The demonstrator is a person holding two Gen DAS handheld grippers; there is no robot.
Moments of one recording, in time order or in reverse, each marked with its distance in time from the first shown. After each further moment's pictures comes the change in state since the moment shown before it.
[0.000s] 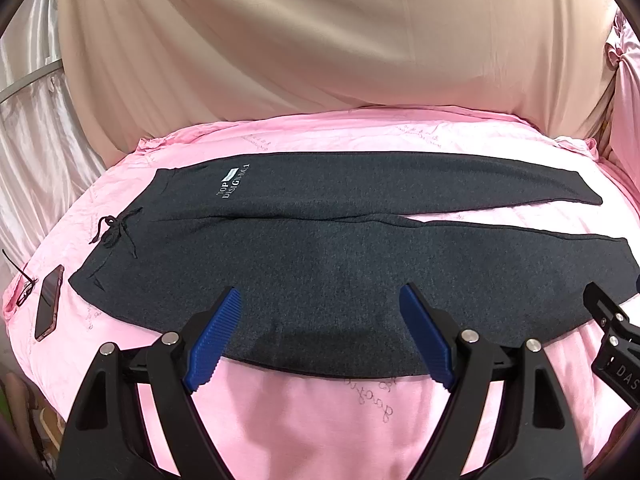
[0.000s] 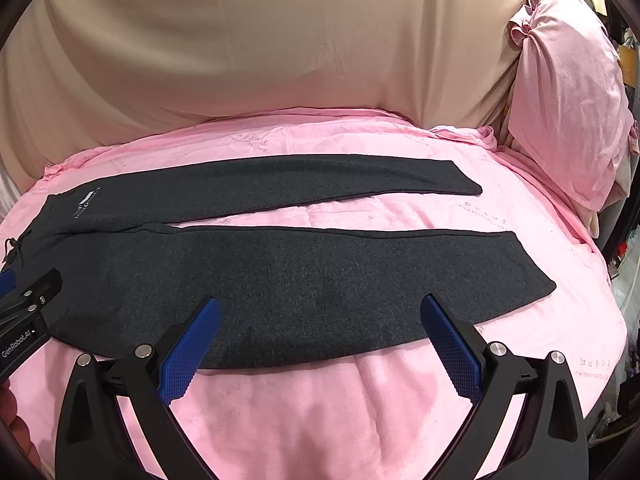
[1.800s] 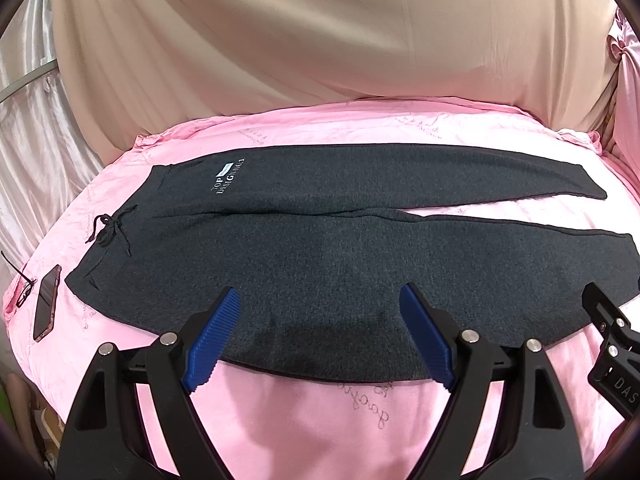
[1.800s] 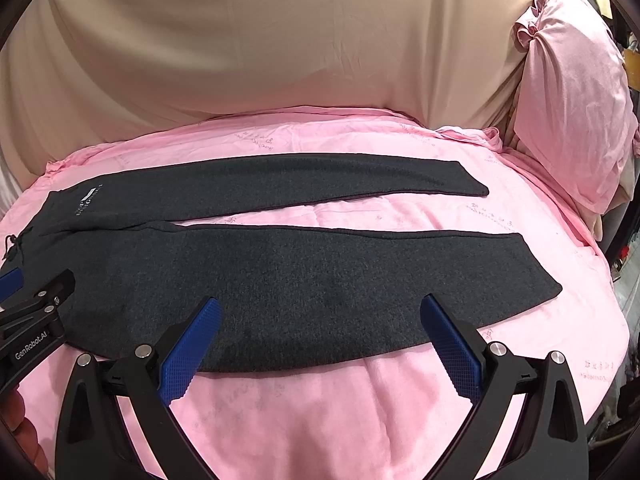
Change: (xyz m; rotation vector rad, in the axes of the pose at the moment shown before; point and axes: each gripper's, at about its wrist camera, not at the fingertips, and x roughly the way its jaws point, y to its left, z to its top) left arm 0.011 -0.007 0.000 0.009 0.023 0.004; right arm 0.004 0.008 0.000 -0.010 0.002 0.004
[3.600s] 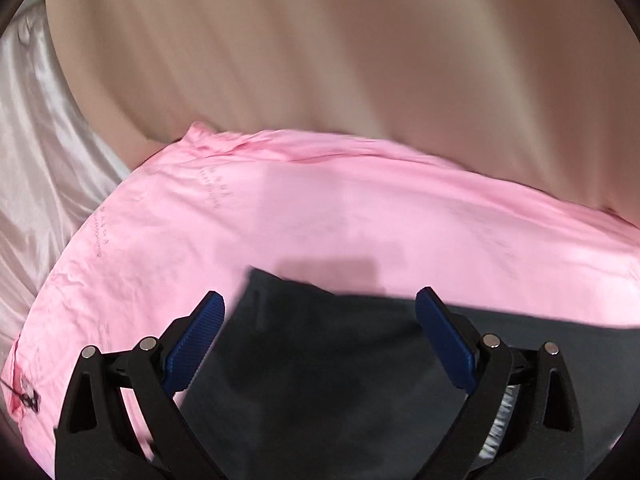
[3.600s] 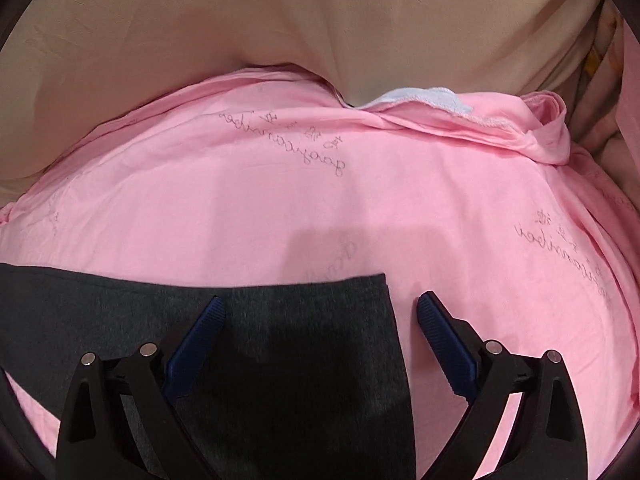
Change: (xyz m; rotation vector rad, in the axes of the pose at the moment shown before) left arm 0.274 0.311 0.201 -0.216 0.140 0.173; right arm 0.336 -0.237 0.184 0.015 0.225 0.118
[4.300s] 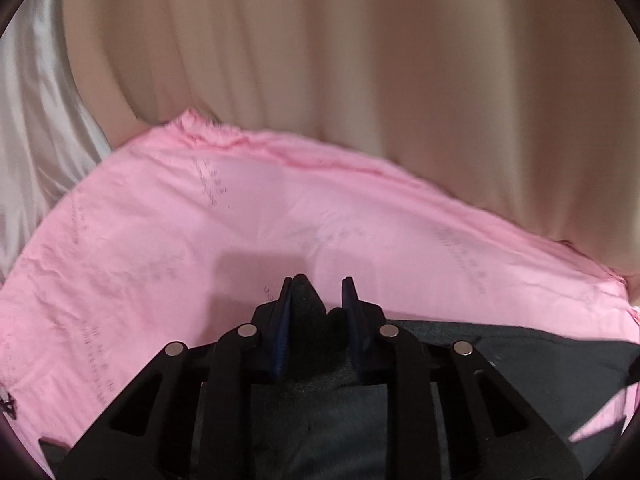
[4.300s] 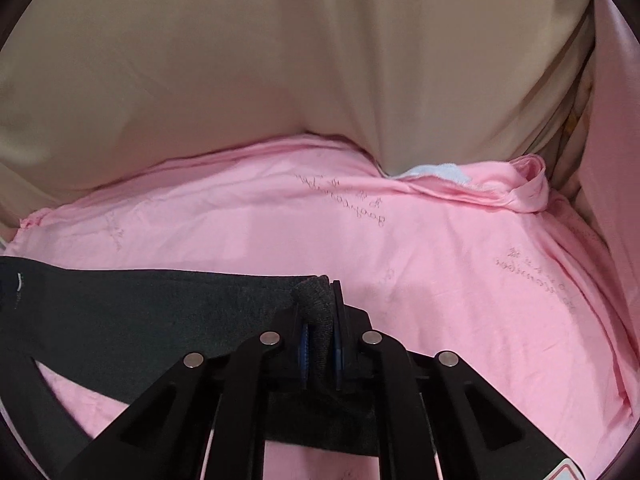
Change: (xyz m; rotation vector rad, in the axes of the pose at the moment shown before) left arm -0.053 0.048 -0.004 -0.080 -0.023 -0.246; right arm -0.111 0.023 -0.018 -0.031 -0.185 0.062
